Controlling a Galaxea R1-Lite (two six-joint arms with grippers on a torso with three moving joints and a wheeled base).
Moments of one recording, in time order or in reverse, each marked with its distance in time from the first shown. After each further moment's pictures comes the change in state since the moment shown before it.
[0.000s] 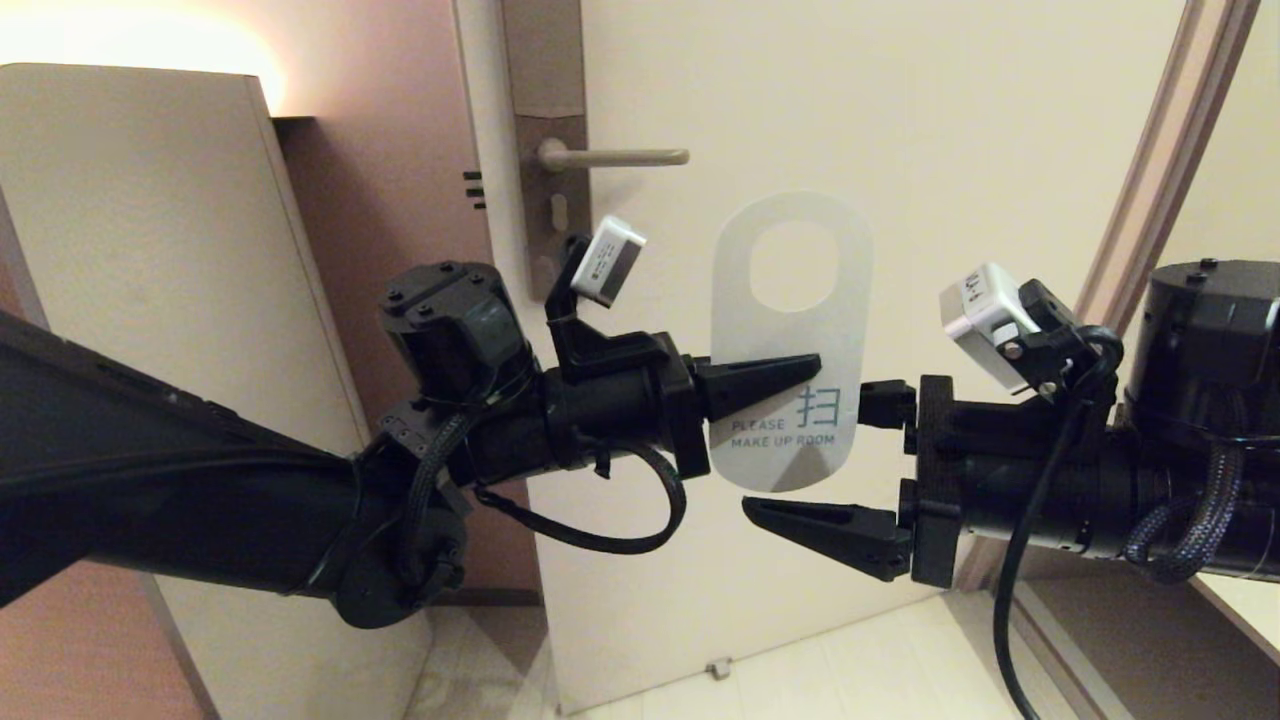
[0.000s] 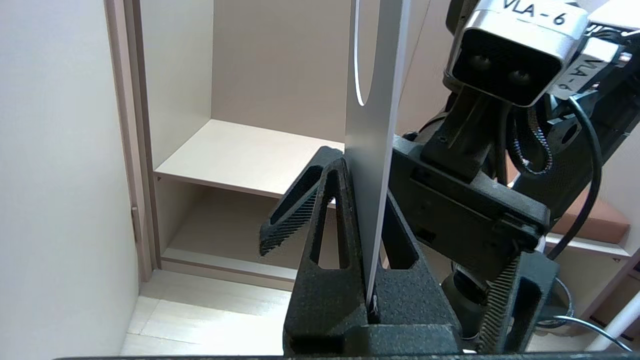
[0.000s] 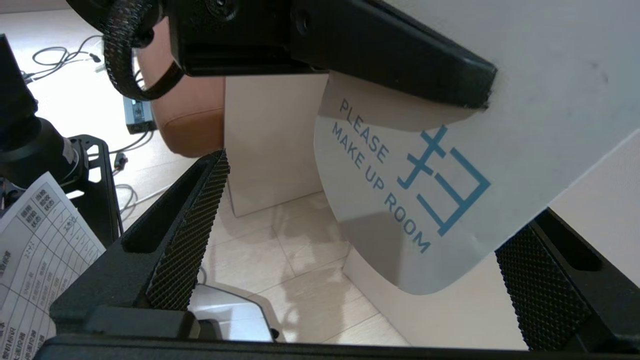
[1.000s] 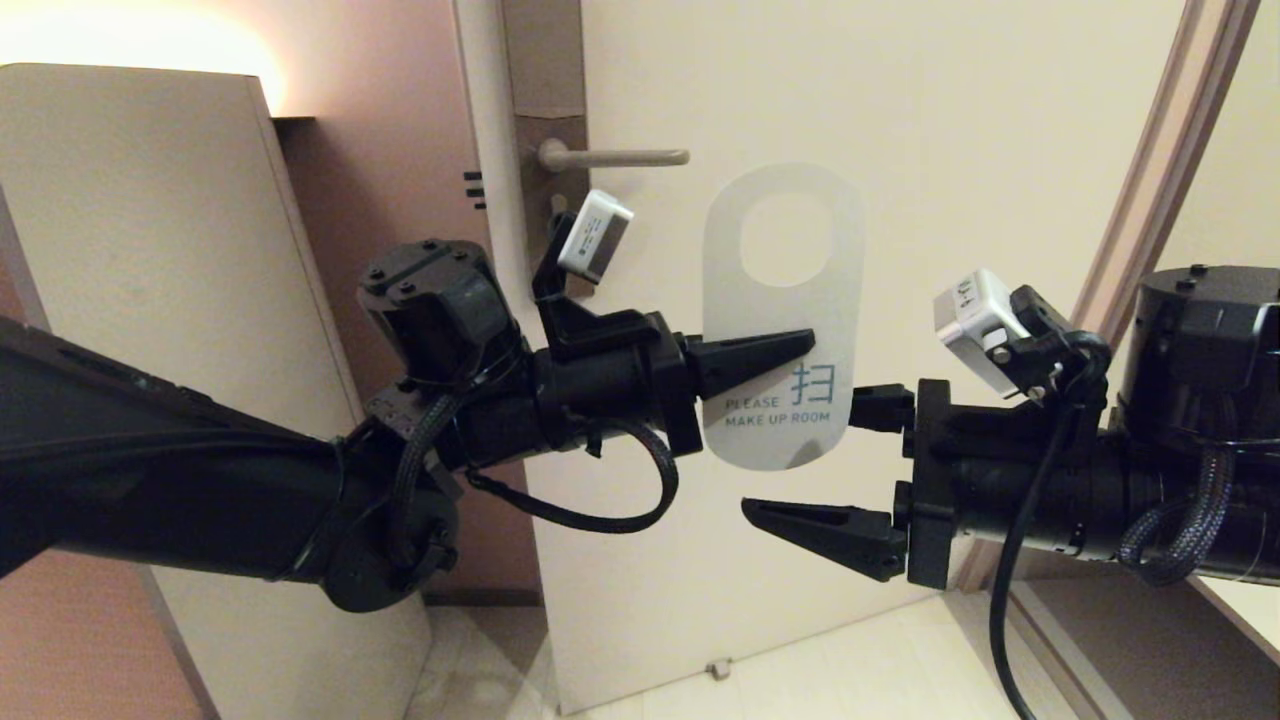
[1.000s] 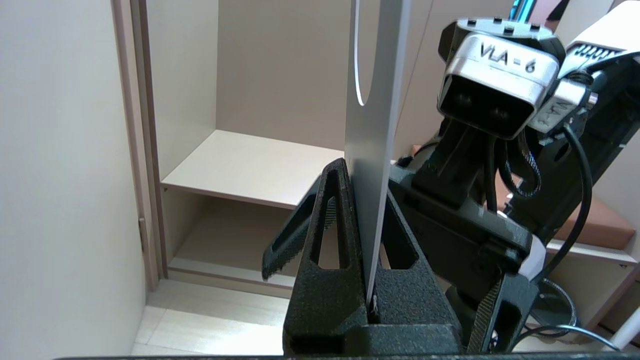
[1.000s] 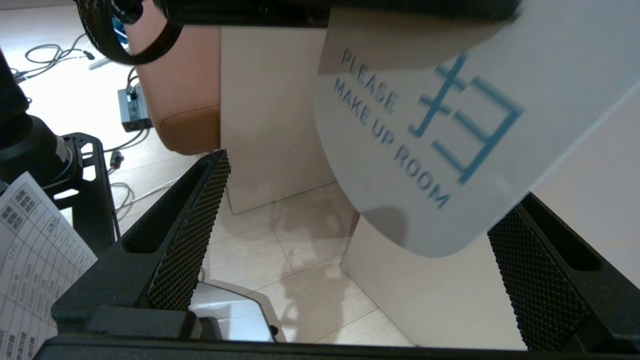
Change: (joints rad) left arm 0.015 -0.017 -0.022 0.014 -0.002 -0.003; right arm 0.001 0.006 0.005 0.000 -0.011 0.000
